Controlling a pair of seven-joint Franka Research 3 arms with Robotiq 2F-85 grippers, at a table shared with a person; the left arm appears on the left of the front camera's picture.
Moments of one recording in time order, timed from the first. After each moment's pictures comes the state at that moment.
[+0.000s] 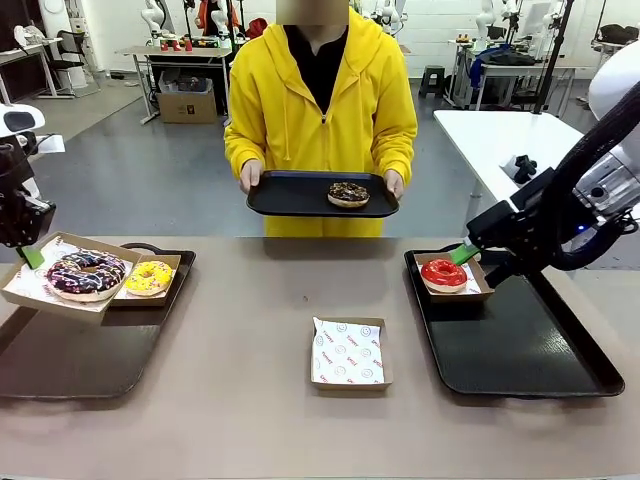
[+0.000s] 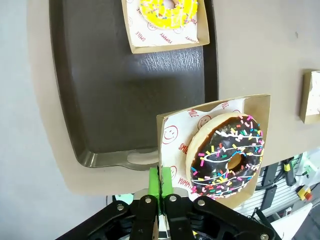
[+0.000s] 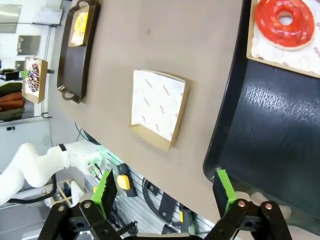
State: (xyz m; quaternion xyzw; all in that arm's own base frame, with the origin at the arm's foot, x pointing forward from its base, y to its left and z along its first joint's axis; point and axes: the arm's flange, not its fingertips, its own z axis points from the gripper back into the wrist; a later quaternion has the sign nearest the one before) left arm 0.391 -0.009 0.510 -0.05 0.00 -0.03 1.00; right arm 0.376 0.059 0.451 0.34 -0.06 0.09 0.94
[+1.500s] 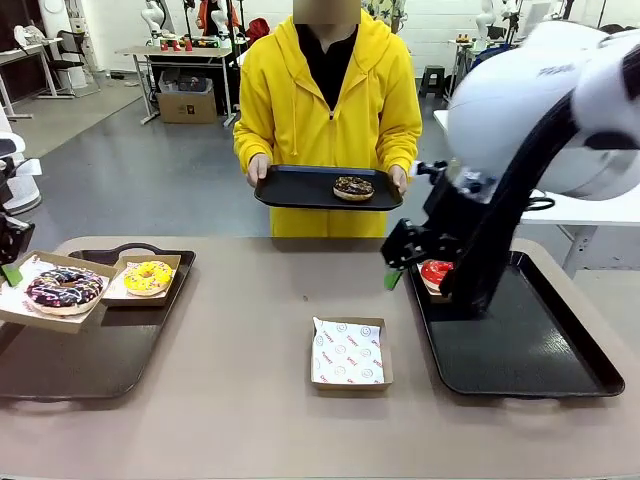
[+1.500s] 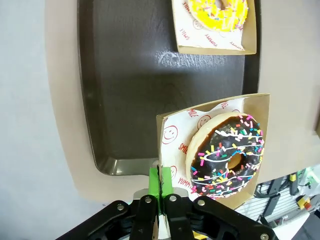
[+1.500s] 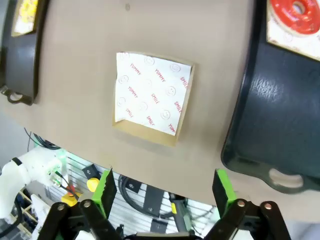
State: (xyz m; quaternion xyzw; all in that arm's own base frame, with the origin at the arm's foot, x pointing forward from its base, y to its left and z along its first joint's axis) left arm 0.403 0.047 0.466 -0.04 0.02 0.01 1.00; right arm 0.348 0.215 0.465 0.12 -0.02 0.08 0.99
